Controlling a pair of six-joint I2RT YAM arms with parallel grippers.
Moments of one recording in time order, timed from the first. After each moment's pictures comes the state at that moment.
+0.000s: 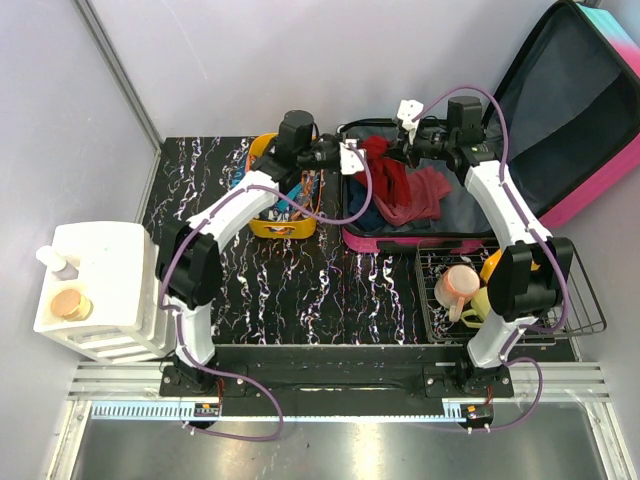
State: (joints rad) left arm -0.54 1.94 1.73 -0.01 0.76 0.96; right arm 0.15 1.75 1.64 -0.34 -0.95 -0.73
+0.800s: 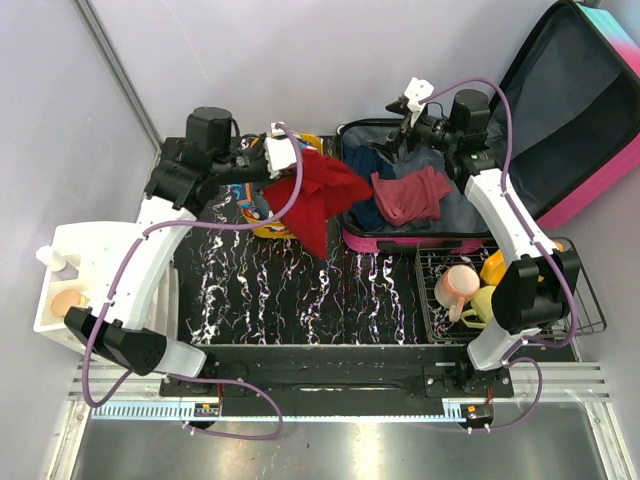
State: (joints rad) left arm -0.41 1.43 1.70 -0.71 0.68 0.81; right arm 0.20 1.66 1.59 0.01 -0.84 -0.41
